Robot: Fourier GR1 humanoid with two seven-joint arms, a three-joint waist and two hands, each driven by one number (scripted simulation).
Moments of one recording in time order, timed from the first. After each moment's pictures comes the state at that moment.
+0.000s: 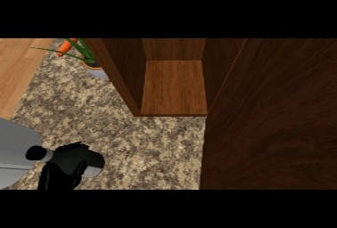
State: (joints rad) left arm 0.07 0.06 0.27 -1.06 0.33 -0.39 -0.58; right arm -0.10 -0.11 0.04 -2.45 -0.16 0.11 0.64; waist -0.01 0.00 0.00
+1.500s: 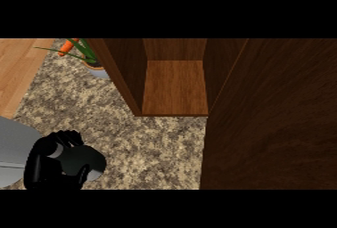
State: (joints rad) left arm 0.10 0.08 0.14 -1.49 0.18 -0.23 -0.51; right arm -0.08 -0.10 0.01 -2.44 -0.17 0.14 0.62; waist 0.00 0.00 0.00
